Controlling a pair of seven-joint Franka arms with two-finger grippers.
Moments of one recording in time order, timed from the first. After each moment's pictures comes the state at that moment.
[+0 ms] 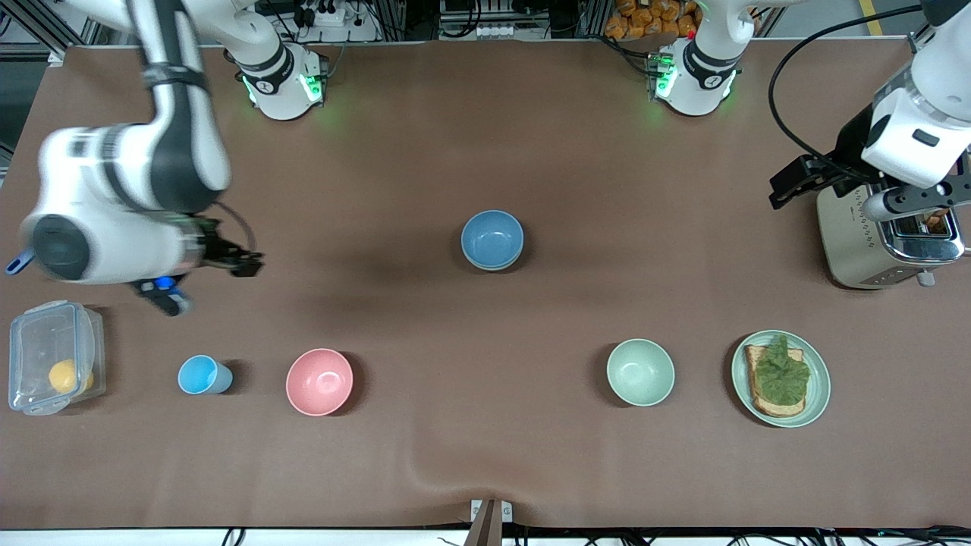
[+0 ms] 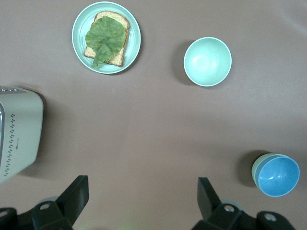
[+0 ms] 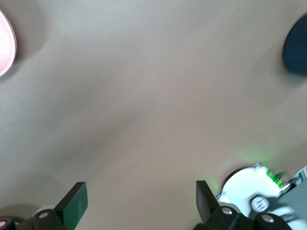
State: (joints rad) left arm -0.02 -0.01 -0.14 -1.58 -0.03 1.57 -0.34; right arm 0.60 0.36 -0.61 -1.57 0.22 1.46 0.62
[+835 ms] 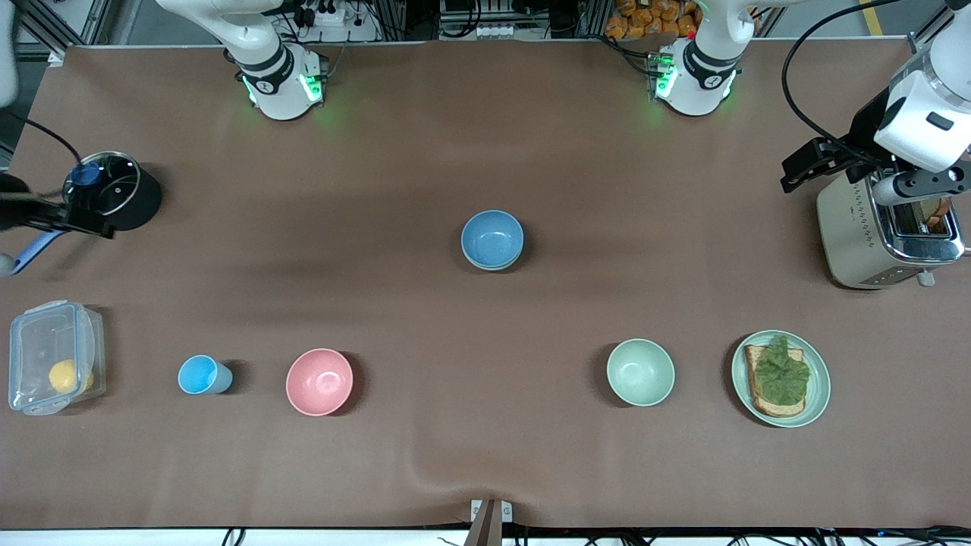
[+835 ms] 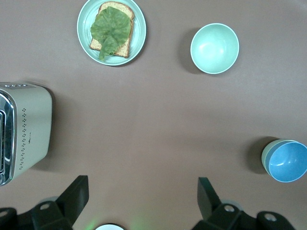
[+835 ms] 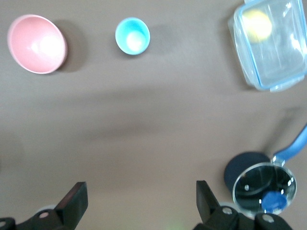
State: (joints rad) left arm -0.02 -0.04 -0.13 -1.60 -0.03 1.53 -0.30; right arm 0.00 0.11 -0.17 -1.55 0.05 1.55 -0.09
